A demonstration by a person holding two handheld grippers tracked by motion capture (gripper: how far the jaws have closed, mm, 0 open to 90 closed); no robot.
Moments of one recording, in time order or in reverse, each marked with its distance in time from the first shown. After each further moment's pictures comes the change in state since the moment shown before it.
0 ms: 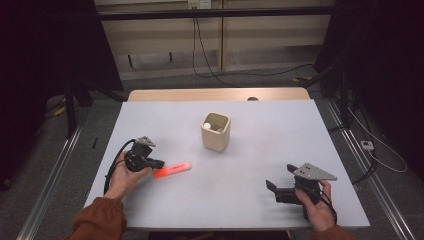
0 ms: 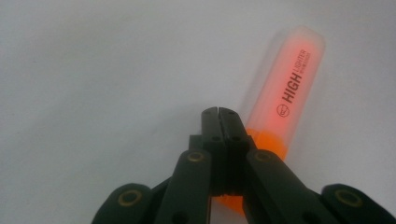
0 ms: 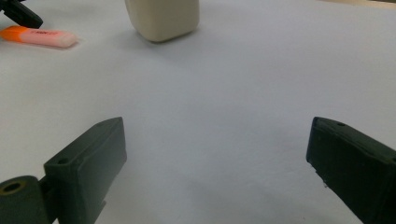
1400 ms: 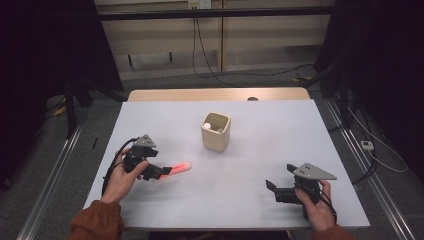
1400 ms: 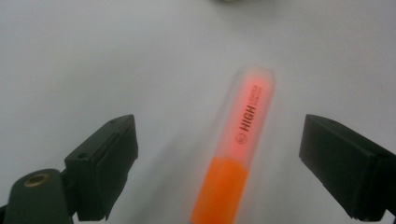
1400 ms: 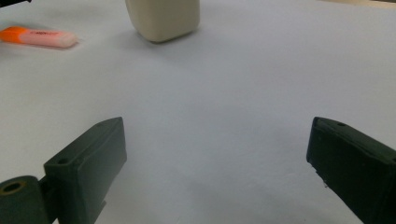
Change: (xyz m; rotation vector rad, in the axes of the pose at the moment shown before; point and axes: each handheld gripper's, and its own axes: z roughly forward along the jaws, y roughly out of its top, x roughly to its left) left arm -0.020 0.009 -0.015 -0.083 -0.016 0.095; right arm 0.000 0.000 0.001 0.000 0.004 0.004
